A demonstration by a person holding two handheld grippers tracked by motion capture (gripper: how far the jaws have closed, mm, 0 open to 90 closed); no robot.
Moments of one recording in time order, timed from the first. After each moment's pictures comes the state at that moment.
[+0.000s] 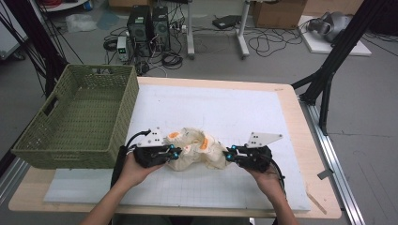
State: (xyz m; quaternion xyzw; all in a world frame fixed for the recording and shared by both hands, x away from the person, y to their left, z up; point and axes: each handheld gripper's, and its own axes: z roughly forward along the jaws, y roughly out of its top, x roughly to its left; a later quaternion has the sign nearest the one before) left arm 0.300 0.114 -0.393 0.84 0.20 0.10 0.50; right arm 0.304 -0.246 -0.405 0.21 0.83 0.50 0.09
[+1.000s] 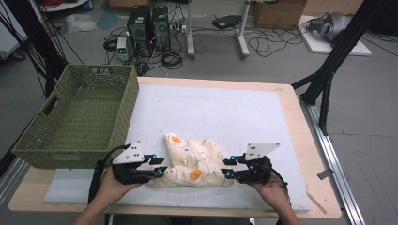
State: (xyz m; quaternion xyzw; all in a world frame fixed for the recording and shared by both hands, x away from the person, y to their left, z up) left arm 0.259 0.152 -0.394 0.84 0.21 0.09 0.49; right arm 0.281 -0.241 -0.411 0.18 0.86 0.48 0.04
